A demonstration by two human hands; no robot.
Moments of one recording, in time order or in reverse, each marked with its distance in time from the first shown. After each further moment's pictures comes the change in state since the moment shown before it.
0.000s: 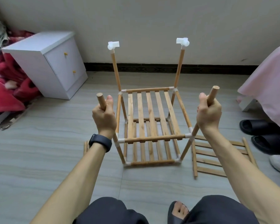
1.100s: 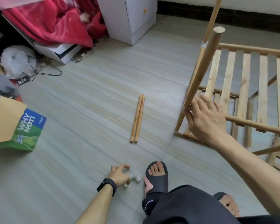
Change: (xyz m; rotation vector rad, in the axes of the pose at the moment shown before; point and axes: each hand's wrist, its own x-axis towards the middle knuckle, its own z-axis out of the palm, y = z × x) left_hand -0.201 -0.240 -0.293 0.879 -0.528 -1.211; right_hand -0.159 0.063 0.176 -0.777 -0.783 -0.805
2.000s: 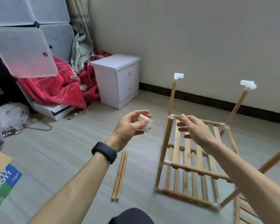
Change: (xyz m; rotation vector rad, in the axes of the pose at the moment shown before) left_hand -0.239 0.277 -0.178 -0.688 0.021 1.209; right_hand 0.063 0.002 -0.200 0.970 -0.083 0.382
